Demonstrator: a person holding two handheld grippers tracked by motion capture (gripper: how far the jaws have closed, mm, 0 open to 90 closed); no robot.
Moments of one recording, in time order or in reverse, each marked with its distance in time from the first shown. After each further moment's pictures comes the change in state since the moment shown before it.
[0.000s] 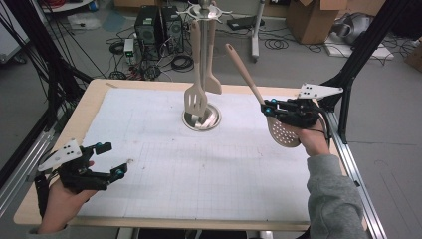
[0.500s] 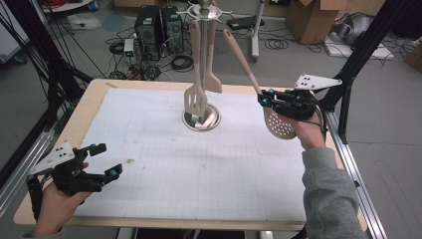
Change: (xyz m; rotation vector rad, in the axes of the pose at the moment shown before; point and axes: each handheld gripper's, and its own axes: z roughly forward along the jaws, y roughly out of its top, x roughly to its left) left arm 0.001 -0.001 -0.010 -0.017 0.013 -0.010; right arm 0.003 0.023 0.008 -0.037 -0.036 -0.027
